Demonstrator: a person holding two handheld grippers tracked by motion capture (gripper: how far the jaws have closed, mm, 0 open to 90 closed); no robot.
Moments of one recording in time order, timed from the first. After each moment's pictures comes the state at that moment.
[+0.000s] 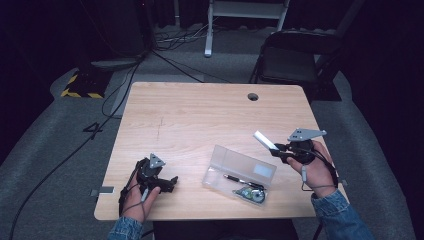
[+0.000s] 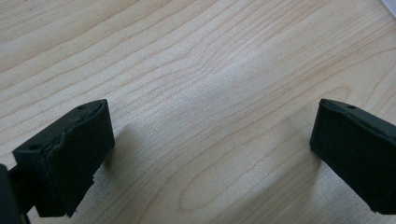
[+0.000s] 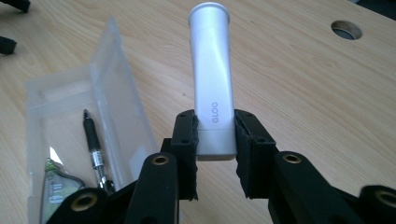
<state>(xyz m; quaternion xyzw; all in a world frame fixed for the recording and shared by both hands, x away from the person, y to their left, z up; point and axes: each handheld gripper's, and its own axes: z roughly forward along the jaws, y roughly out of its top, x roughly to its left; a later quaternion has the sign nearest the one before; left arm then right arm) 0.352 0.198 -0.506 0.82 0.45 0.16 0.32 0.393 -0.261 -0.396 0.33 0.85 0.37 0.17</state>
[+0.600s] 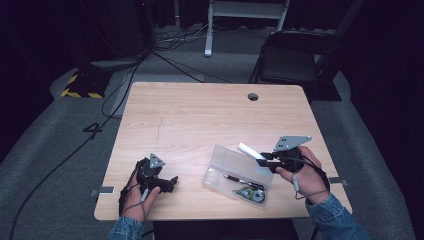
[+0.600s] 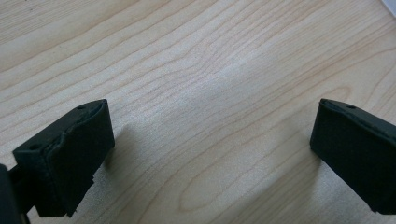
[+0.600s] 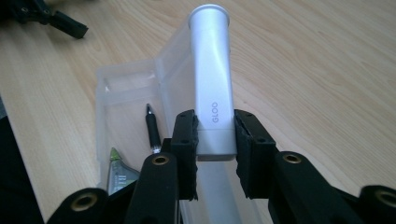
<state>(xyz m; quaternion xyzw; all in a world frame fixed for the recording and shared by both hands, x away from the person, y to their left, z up) 0.352 0.198 -0.506 0.82 0.45 0.16 0.32 0.373 -0.224 -0.394 0.26 0.88 0.37 0.13</state>
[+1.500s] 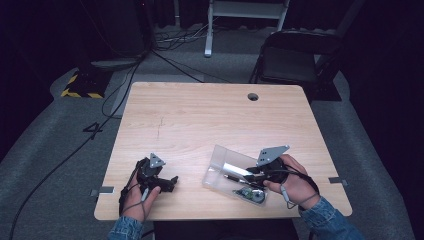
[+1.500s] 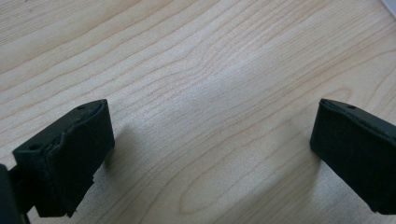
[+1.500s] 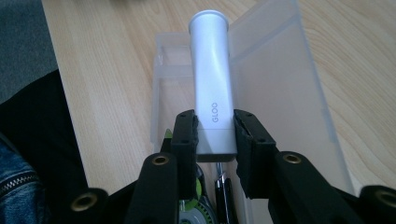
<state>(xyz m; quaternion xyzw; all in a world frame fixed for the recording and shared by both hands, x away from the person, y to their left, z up) 0.353 0.198 -0.506 0.82 0.45 0.16 0.32 0.357 -0.188 -0.415 0.18 0.92 0.33 0.07</state>
